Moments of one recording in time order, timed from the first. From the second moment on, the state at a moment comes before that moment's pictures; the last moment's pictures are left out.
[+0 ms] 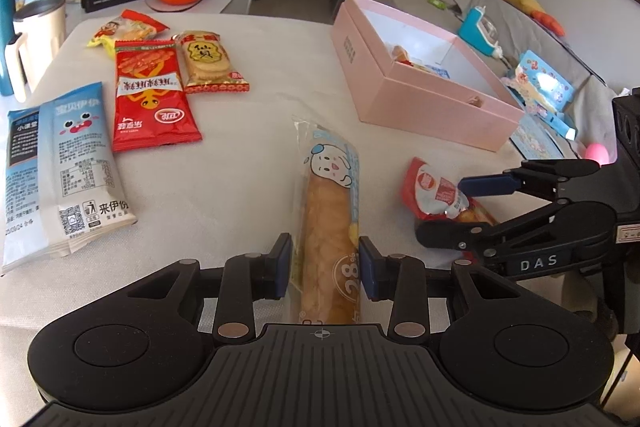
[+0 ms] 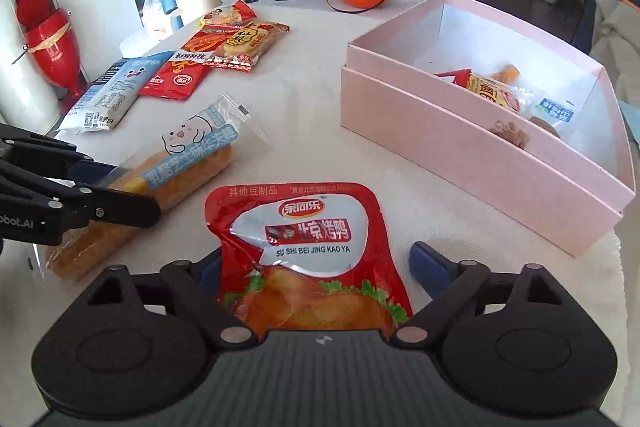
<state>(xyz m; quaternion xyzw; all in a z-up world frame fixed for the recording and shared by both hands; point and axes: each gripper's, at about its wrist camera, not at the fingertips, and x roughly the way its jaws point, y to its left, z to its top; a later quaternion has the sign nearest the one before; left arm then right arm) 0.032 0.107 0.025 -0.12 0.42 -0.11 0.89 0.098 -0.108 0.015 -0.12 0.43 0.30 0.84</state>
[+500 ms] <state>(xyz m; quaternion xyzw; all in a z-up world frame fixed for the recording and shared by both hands) 0.050 0.083 0.031 -0.05 0.43 -0.11 0.89 0.075 -0.155 0.072 -0.08 0.42 0.28 0.86</state>
